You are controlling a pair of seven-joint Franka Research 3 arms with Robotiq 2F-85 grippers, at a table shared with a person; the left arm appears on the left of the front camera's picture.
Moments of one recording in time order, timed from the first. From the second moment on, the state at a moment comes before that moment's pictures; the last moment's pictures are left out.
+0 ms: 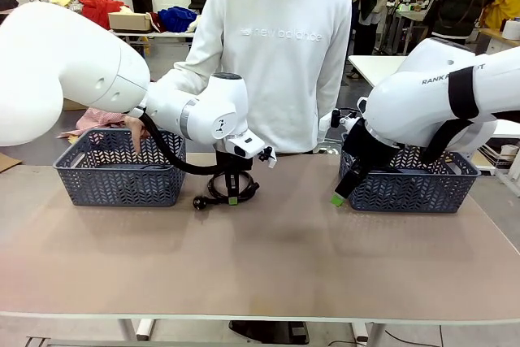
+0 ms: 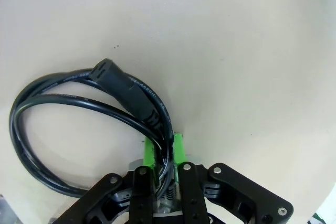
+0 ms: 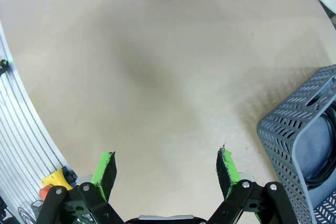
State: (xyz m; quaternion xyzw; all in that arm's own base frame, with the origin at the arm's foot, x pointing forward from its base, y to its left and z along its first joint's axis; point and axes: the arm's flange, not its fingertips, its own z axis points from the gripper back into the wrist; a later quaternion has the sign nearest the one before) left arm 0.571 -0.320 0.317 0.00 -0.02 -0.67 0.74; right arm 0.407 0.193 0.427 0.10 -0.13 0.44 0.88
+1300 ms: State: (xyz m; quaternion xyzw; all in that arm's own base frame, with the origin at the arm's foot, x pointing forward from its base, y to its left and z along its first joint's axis) left arm 0.562 -0.321 0.500 0.07 -0.06 -0.61 0.79; right arm 0.407 0.193 0.427 0.10 -0.13 0.44 0.88
